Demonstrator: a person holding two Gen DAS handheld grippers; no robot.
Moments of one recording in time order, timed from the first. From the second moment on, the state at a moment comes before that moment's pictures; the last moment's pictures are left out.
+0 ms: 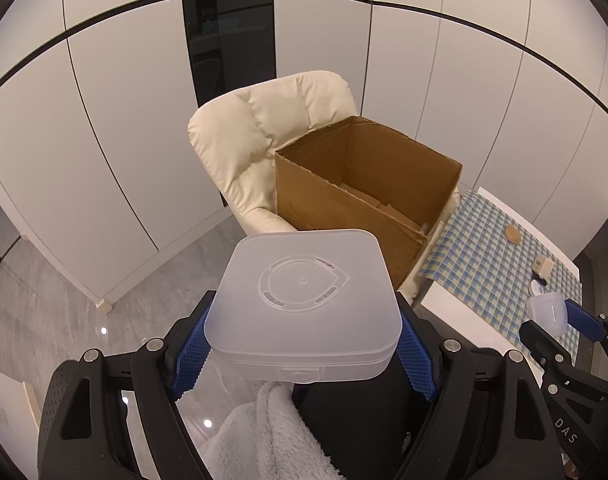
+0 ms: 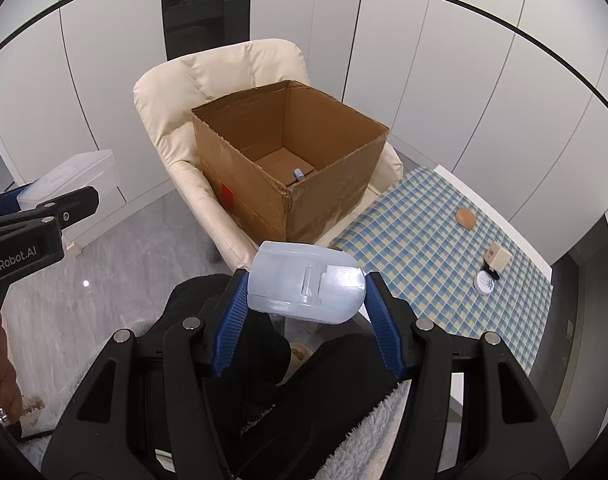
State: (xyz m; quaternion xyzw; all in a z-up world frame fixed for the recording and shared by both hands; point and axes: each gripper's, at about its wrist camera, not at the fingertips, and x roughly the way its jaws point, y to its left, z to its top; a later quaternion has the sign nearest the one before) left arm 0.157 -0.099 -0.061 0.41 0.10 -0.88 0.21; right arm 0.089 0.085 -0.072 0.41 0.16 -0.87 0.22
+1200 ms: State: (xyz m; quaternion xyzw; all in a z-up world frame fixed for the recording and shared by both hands) left arm -0.034 -0.144 -0.075 0.40 0.09 -0.89 0.22; right arm -0.093 0.015 -0.079 0.40 0.11 -0.89 0.21
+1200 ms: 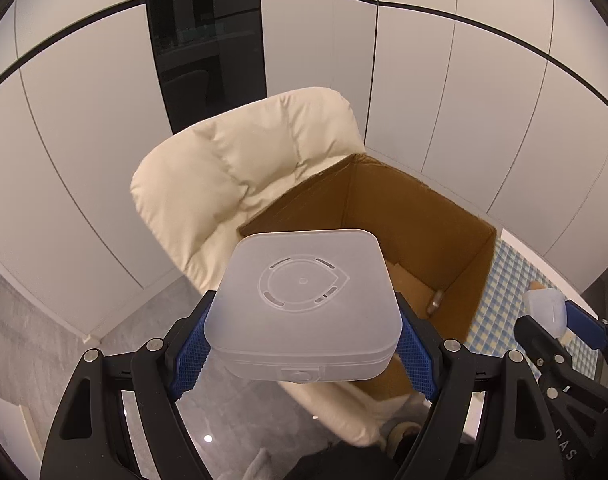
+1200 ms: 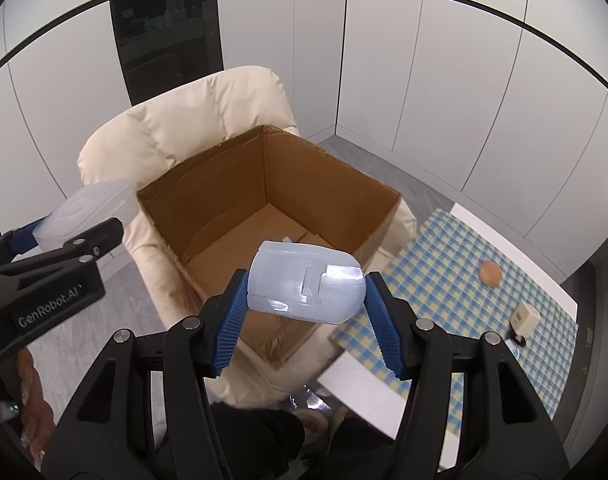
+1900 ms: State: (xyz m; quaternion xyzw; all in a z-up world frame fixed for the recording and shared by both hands) left arm -0.119 -0.161 -0.129 0.43 0.10 -0.87 0.22; right arm -0.175 -0.015 -0.138 0.43 0.11 -0.87 0.20
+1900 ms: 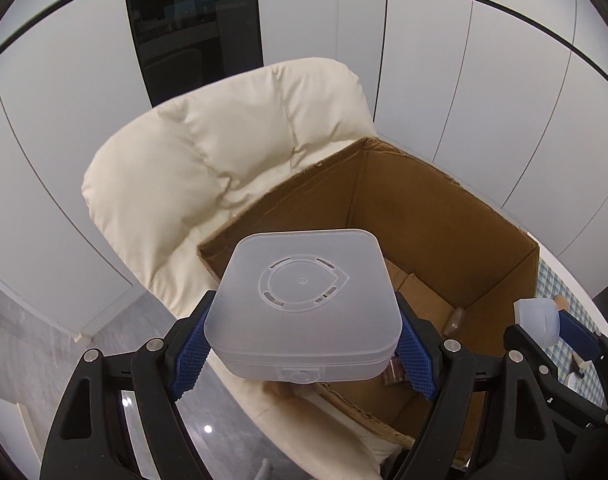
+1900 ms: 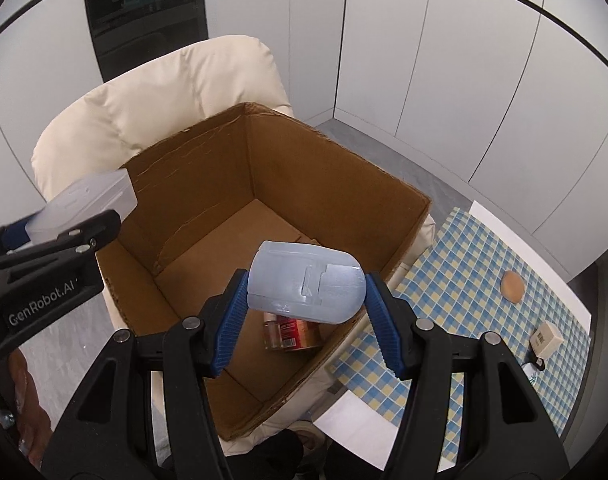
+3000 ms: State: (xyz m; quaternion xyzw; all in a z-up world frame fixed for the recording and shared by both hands) left arm -0.115 -0.162 -0.128 0.42 0.10 -0.88 0.22; right arm -0.174 -0.018 -0.133 0.40 0.10 -0.89 0.21
